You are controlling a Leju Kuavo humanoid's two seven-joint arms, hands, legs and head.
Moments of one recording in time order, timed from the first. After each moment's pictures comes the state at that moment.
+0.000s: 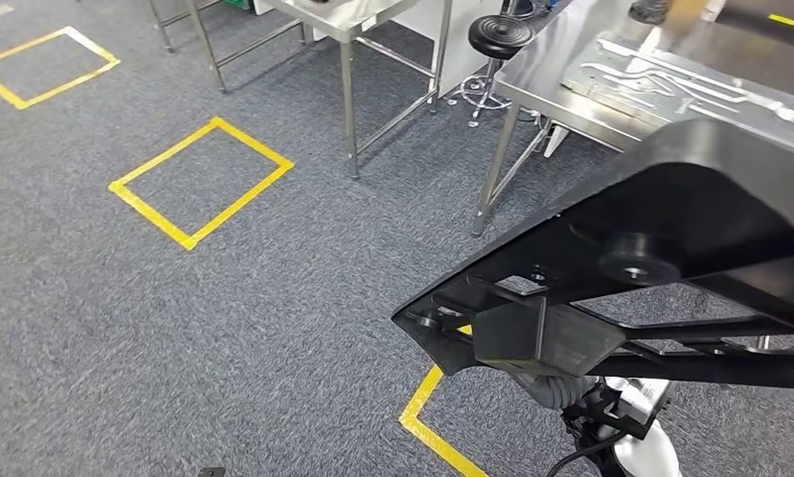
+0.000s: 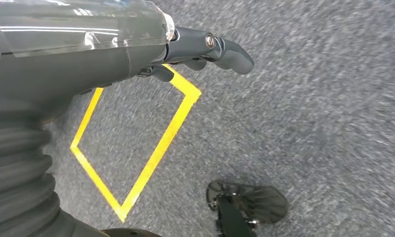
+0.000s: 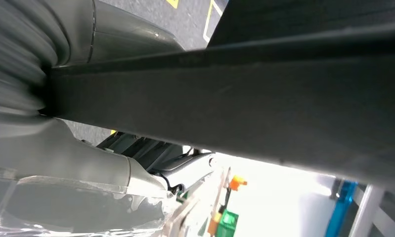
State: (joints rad) left arm -0.11 -0.20 1.21 -0.19 -1.19 0.13 -0.14; right arm -0.08 -0.20 0.21 -1.75 -0.15 0.39 -0.43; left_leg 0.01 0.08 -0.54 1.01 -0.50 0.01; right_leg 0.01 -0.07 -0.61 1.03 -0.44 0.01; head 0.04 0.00
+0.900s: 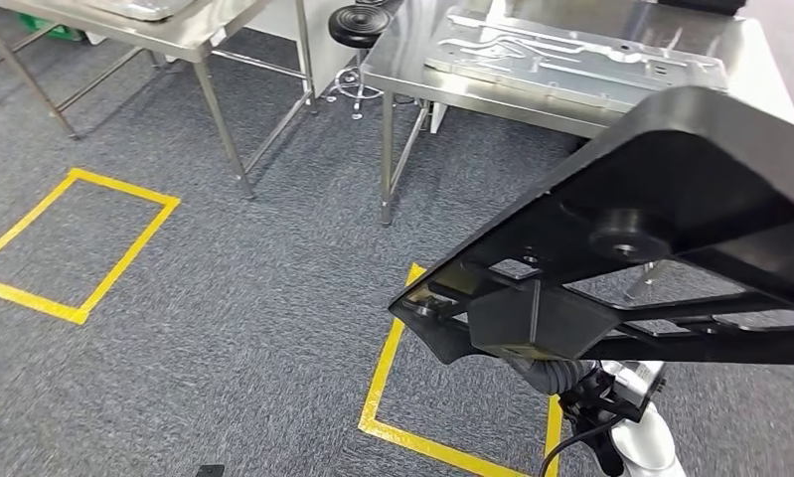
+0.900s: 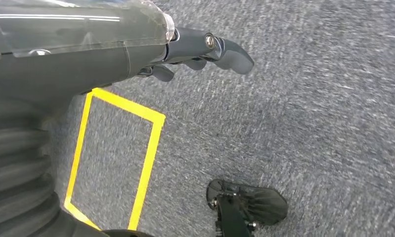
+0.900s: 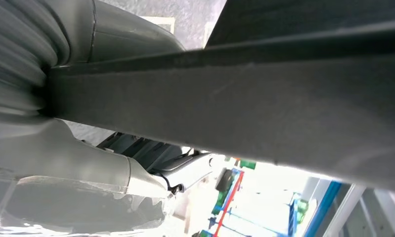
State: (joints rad) left arm -0.12 -0.20 1.21 -0.19 -1.19 0.13 -0.15; right arm -0.13 -0.19 0.22 -1.72 -0.15 0.40 -0.41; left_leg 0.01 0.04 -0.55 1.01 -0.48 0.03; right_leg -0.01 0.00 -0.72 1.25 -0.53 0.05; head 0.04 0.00
